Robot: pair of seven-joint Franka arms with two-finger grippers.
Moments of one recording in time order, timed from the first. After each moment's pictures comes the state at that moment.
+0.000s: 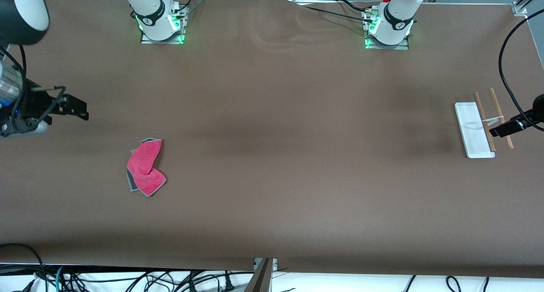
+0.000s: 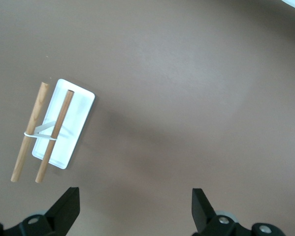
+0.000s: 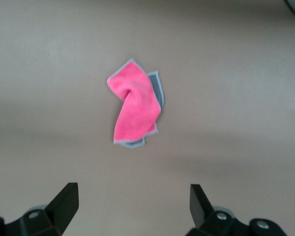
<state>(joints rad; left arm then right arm) 0.36 0.23 -0.26 -1.46 0.06 1.60 -0.38 -0.05 0.22 0.08 -1.51 -0.03 1.73 -0.12</state>
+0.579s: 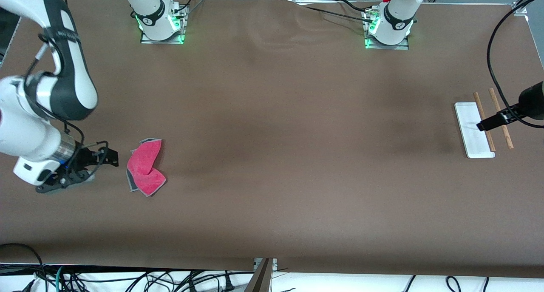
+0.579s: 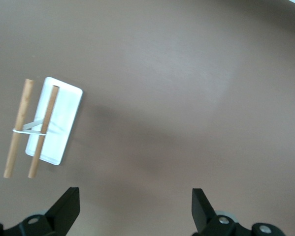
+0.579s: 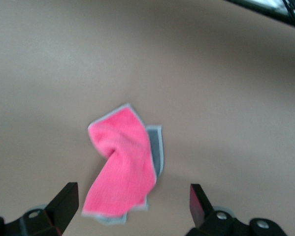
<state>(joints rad) 0.35 0.20 -0.33 -1.47 0.07 1.58 -0.39 -0.04 0.53 0.08 -1.51 -0.03 2.12 -0.32</state>
